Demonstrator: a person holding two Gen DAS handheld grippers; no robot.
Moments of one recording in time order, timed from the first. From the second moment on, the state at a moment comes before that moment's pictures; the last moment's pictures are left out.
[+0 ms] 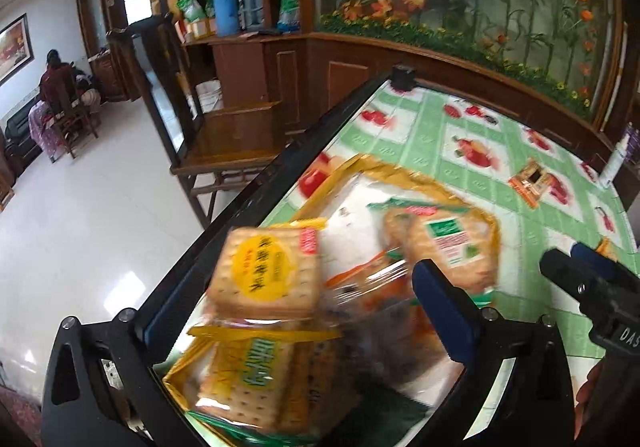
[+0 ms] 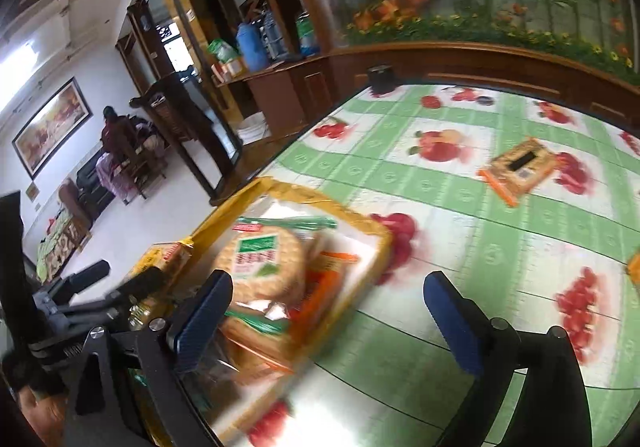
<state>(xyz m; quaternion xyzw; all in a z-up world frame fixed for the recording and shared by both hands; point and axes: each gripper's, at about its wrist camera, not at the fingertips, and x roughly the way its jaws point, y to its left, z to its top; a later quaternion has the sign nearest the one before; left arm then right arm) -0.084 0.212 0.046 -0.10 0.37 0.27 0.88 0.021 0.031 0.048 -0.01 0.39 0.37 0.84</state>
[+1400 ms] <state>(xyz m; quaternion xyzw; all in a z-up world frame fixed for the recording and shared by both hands) 0.058 0.040 0.056 0.03 0.37 0.09 0.92 0.093 -0.207 0.025 0.02 0.40 0.22 0.89</state>
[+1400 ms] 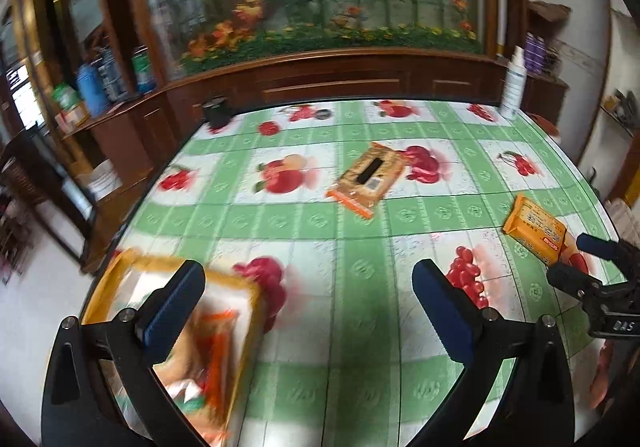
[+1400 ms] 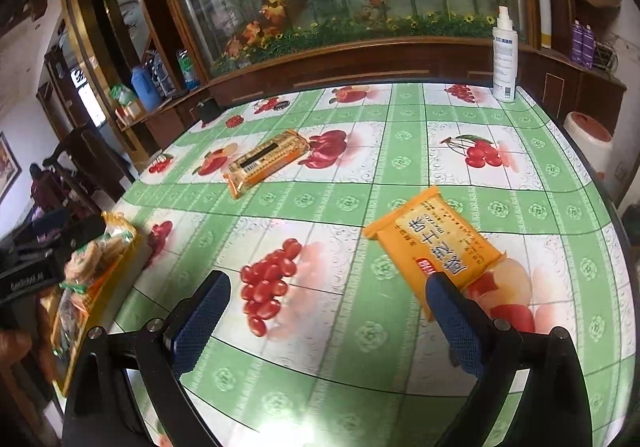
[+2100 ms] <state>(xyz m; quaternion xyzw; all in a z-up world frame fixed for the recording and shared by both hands) 0.180 0.018 0.009 0.13 0.43 -0.02 0.89 0.169 -0.229 -0.009 -0.06 0.46 0.28 0.84</state>
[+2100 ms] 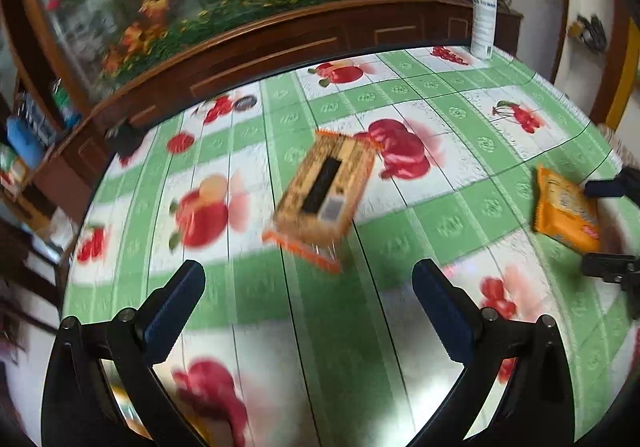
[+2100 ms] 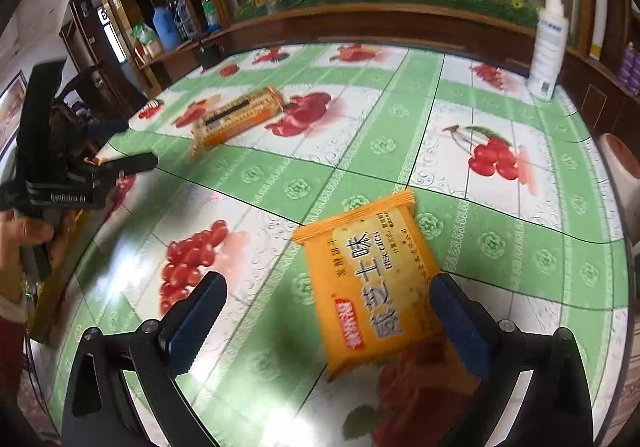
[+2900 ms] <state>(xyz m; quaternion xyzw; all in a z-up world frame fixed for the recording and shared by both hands) 0.271 0.011 -0.037 0.12 0.47 -0.04 0.87 0.189 -0.216 -0.034 -0.14 0.47 0.25 0.83</state>
